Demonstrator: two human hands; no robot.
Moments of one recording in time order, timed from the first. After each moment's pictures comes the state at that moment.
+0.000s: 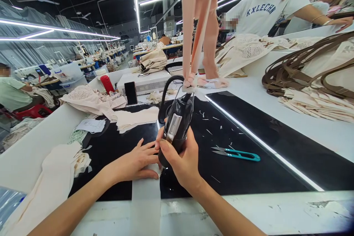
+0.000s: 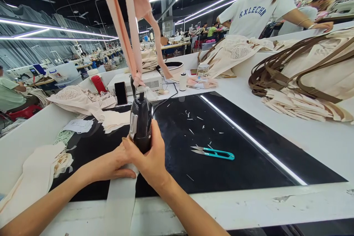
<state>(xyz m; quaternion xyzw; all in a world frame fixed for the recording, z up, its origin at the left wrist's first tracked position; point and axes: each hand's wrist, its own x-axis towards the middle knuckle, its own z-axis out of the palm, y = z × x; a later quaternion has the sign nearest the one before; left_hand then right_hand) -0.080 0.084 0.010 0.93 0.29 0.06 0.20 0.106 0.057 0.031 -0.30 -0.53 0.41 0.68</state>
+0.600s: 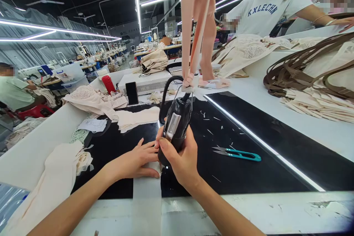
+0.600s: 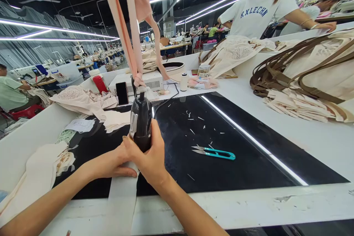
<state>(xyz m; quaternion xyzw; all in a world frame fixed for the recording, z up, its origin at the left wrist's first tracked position) -0.077 0.084 0.019 0.91 0.33 0.03 0.24 0.101 0.060 0.032 -0.30 -0.52 0.41 0.69</state>
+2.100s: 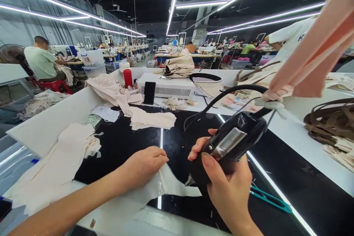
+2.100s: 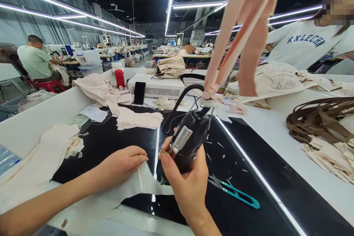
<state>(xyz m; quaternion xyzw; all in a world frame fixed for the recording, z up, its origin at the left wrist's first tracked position) -0.062 0.064 -0.012 0.90 0.40 0.19 0.01 0.149 0.062 0.040 -0.31 -0.55 0.38 0.68</state>
